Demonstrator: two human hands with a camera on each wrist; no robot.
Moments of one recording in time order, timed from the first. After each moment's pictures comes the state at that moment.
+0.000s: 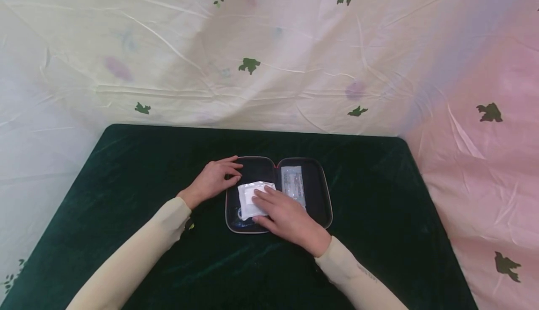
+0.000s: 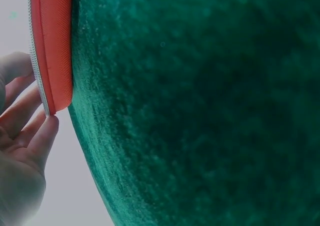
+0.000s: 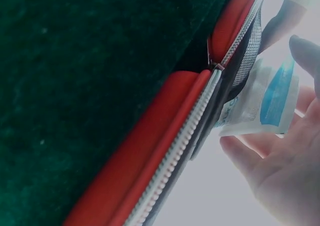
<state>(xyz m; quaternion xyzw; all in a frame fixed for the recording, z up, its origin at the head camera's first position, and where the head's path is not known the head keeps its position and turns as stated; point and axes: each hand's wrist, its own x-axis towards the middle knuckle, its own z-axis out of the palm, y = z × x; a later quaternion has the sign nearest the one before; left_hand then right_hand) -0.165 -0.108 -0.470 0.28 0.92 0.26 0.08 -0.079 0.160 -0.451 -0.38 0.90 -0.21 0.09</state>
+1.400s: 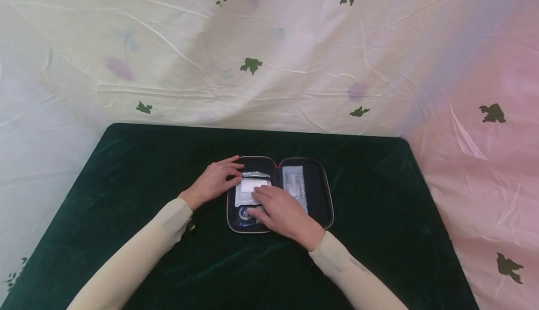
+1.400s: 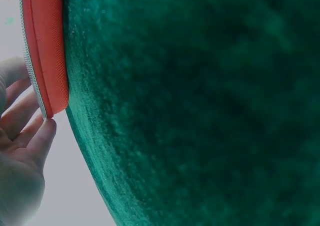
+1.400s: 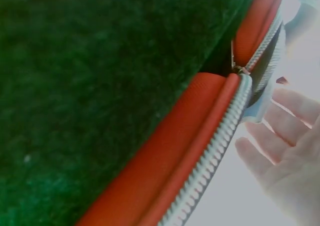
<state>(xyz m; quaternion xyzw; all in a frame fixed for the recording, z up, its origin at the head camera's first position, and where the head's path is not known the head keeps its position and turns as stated) -0.162 -0.108 -0.471 0.27 0.92 0.27 0.09 -0.088 0.144 -0.456 -0.35 0.91 -0.21 0.07</state>
